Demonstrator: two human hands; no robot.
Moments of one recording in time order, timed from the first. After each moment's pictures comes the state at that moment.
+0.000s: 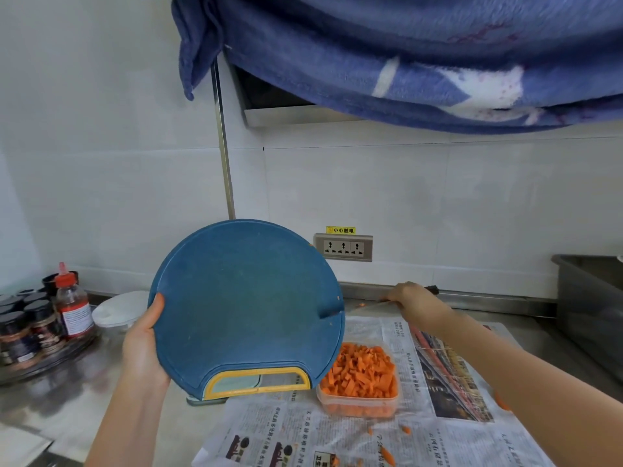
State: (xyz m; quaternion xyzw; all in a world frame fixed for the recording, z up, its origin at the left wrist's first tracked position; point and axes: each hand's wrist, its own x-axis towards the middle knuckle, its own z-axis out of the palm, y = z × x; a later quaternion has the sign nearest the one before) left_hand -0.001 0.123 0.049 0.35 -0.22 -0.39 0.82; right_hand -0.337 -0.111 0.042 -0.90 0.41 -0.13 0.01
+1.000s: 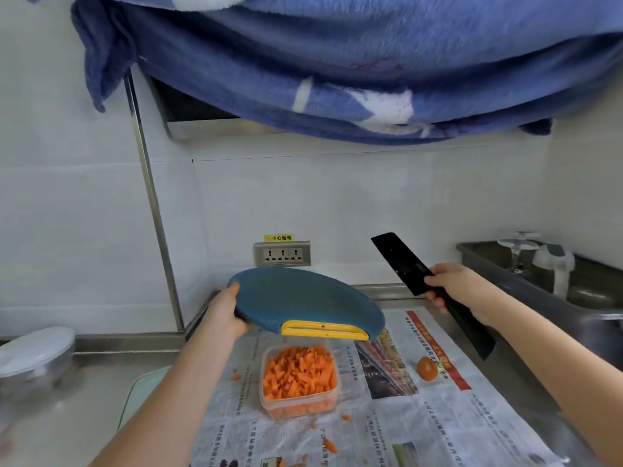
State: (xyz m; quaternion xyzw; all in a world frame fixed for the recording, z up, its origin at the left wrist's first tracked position) left_hand -0.114 -0.016 0.068 0.44 -0.17 -0.55 0.69; right_hand -0.470 -0.024 0.109 -0.58 0.56 -0.39 0.44
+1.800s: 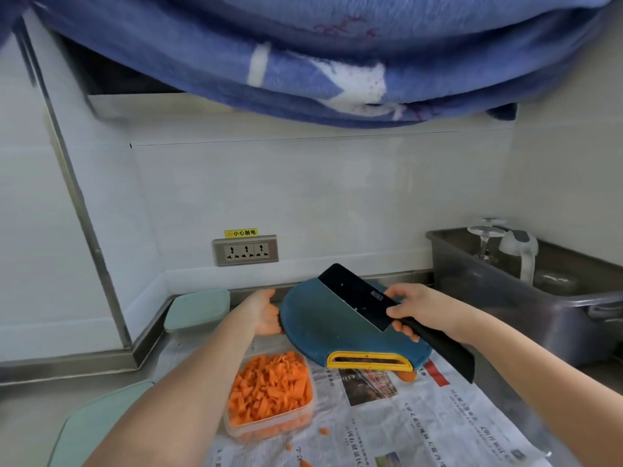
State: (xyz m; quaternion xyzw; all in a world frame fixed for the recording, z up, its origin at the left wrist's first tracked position) left_hand -0.186 -0.117 0.028 0.53 -0.26 -0.69 0.42; right_hand -0.471 -0.026 0.078 -0.65 0.54 -0.27 0.46
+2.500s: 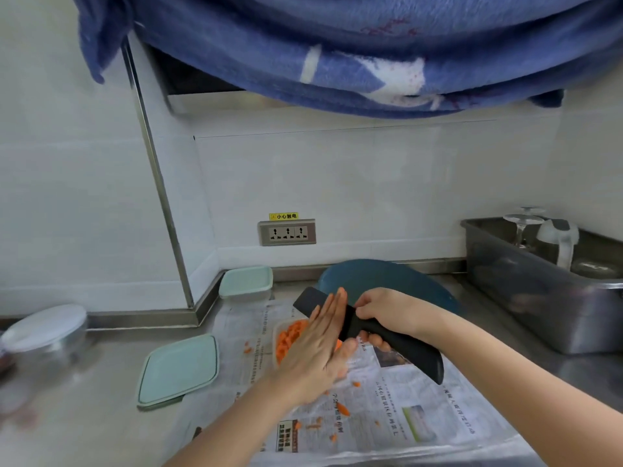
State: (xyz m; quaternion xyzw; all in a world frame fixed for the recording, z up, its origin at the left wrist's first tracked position) left_hand -0.201 0.067 0.005 0.48 -0.85 -0.06 0.21; right_hand -0.366 0.047 0.087 -0.69 0.50 -0.18 0.48
